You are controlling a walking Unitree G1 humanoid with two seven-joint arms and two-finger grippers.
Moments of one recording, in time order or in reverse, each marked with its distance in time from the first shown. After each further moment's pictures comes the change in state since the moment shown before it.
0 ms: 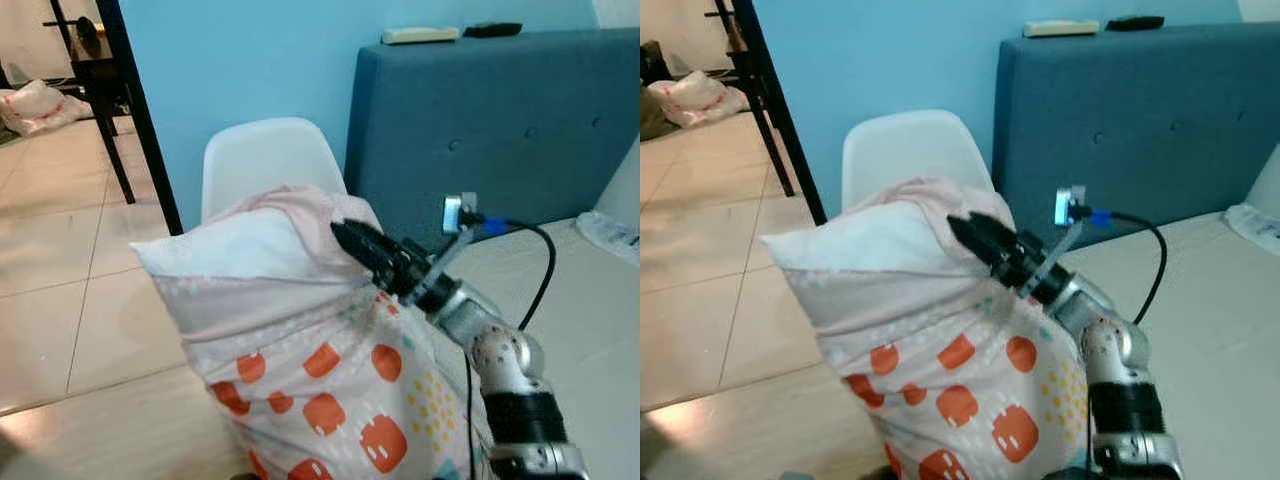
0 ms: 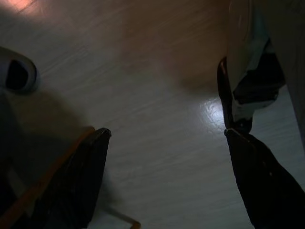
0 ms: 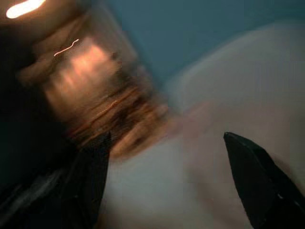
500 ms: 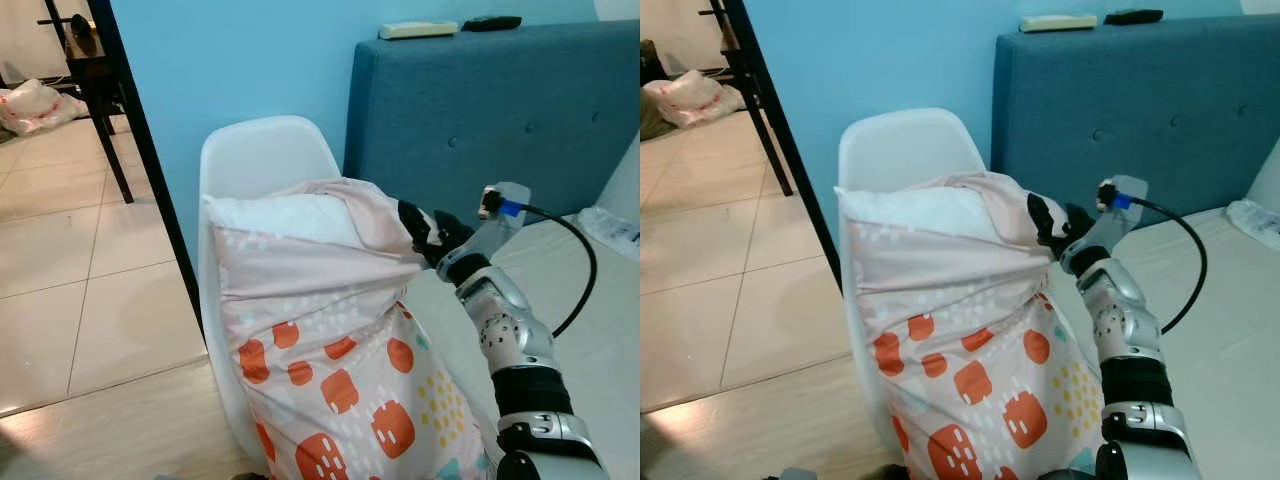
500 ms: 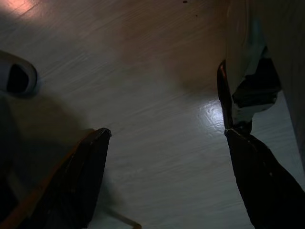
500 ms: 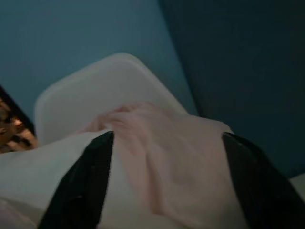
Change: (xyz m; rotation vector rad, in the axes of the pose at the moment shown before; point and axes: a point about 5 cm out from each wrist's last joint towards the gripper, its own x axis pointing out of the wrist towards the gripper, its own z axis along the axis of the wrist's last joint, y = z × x) left arm 0.000 0.000 0.002 0.002 -0.005 -0.002; right arm -0.013 -0.037 0.011 -0.325 -0.027 -0.405
